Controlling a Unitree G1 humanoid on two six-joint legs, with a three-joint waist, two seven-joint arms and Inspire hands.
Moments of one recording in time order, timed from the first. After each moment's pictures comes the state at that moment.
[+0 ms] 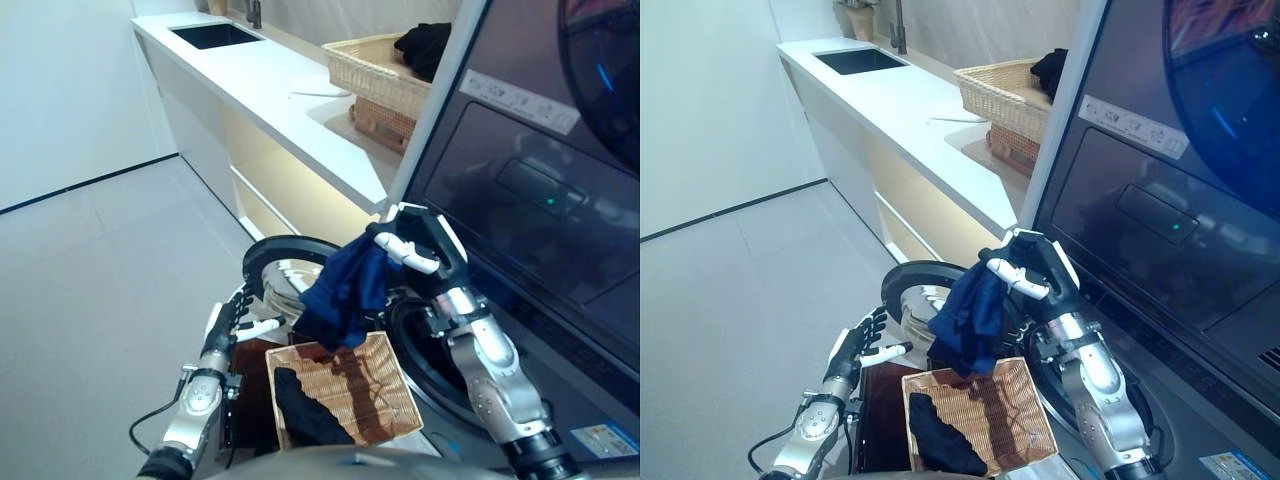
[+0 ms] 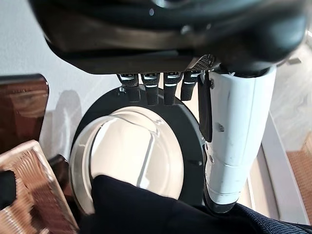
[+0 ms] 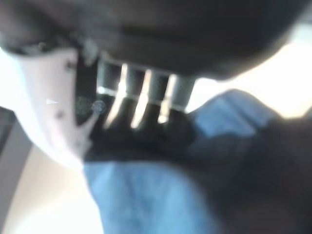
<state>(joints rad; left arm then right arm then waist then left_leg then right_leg) 0.05 0.24 -0.22 0.60 -0.11 -0.29 0.12 0.06 -0.43 0.20 -0.15 0.60 -0.23 0.15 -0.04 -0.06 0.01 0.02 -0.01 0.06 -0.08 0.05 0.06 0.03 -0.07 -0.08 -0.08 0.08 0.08</state>
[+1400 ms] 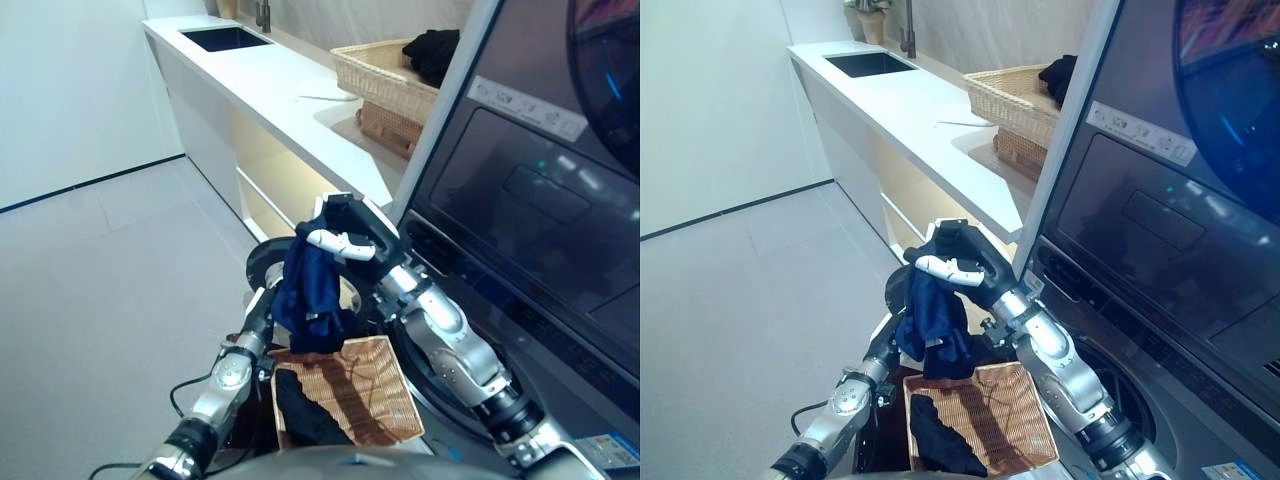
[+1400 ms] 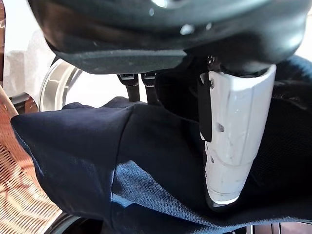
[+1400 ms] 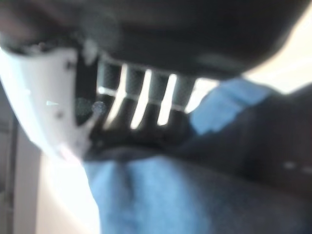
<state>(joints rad) -0.08 0.20 -0.45 0.60 -0.28 -0.24 0.04 -0.18 -0.45 0.47 -0.14 0.66 -0.16 0.15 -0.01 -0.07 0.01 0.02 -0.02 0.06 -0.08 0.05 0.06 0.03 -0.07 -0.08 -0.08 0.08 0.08</state>
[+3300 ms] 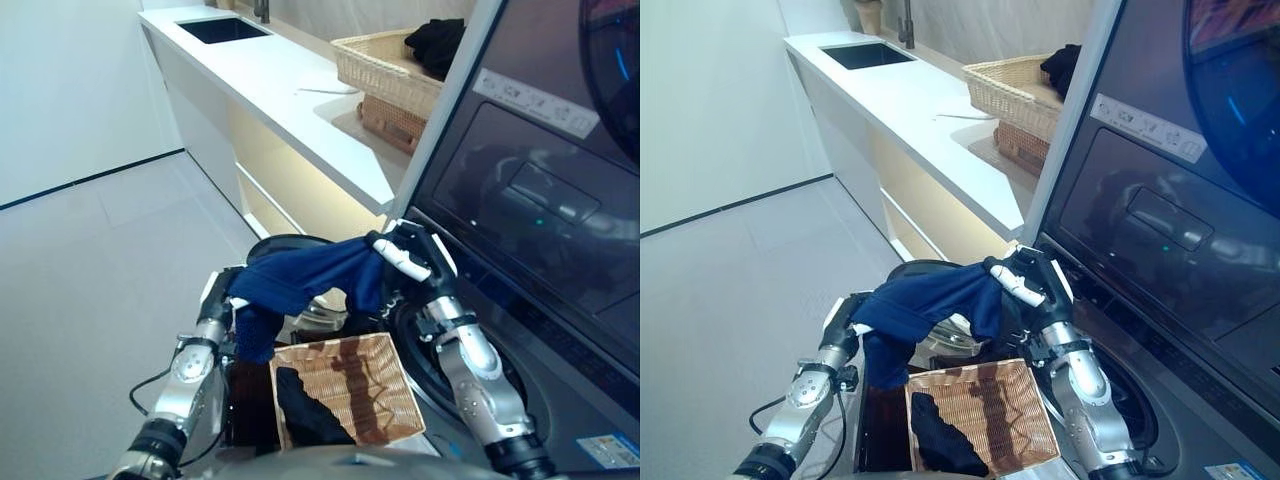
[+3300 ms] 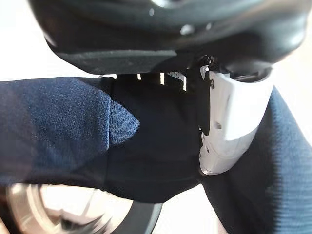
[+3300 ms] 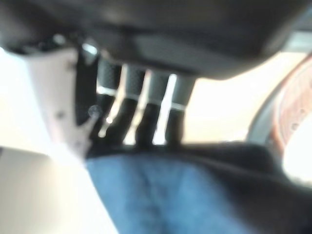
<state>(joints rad) -0.02 0.30 -0.17 0.46 -0.24 -0.25 0.05 0.09 -0.33 0.15 0.00 0.57 -0.19 0.11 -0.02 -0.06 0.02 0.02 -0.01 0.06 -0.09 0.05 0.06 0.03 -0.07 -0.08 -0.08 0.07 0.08</state>
